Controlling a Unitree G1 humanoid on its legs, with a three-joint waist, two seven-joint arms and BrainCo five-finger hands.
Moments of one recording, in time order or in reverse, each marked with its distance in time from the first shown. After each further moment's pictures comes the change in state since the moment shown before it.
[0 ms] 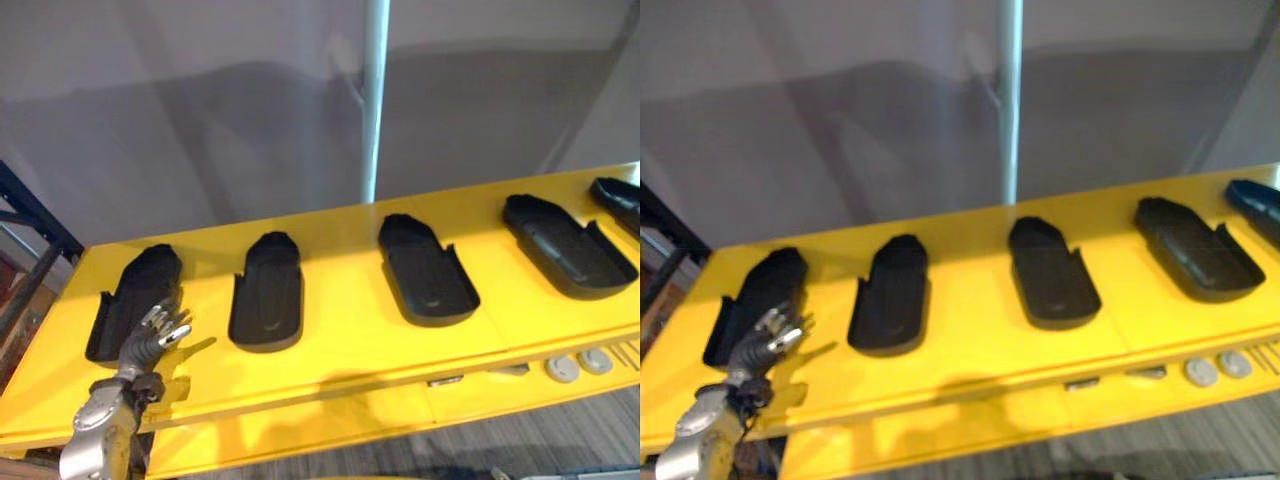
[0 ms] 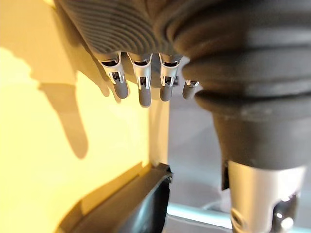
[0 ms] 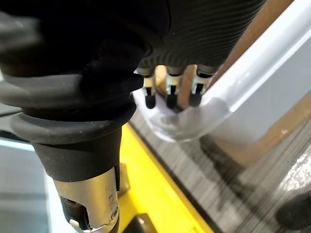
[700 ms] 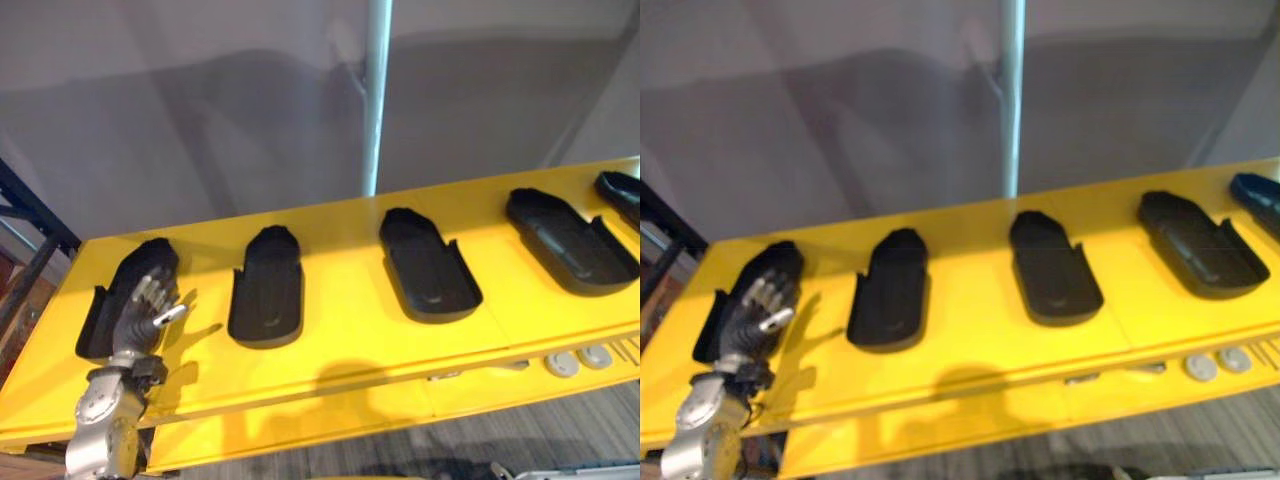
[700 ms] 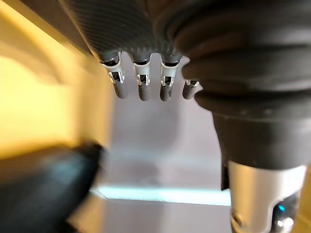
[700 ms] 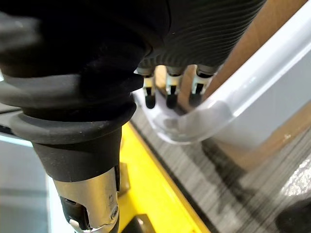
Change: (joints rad) left arm -0.010 -0.051 -0.056 -0.344 -0.182 -0.281 -0.103; right arm -0.002 0.015 -0.021 0.001 -0.017 -0.002 0.000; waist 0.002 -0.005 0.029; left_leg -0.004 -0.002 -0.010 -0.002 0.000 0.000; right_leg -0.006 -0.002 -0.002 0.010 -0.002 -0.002
